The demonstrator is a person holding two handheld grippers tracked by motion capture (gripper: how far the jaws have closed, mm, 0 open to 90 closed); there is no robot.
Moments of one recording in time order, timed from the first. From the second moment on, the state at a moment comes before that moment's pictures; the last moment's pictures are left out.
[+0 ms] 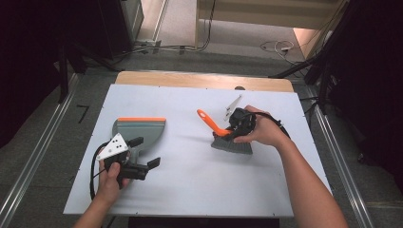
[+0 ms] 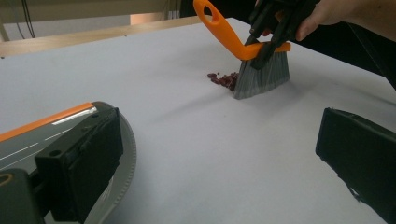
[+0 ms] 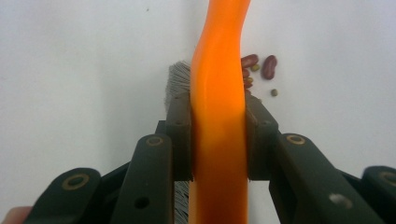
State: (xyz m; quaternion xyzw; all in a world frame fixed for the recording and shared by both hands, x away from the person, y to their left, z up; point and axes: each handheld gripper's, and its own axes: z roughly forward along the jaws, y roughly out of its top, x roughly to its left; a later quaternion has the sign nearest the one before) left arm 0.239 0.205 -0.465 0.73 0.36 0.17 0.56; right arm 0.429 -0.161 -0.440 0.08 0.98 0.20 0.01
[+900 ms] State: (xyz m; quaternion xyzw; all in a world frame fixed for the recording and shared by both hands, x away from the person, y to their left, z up) left arm 0.240 0.206 -0.466 0.73 0.36 0.17 0.56; right arm 0.434 -0.155 -0.431 0.09 0.98 0.19 0.02
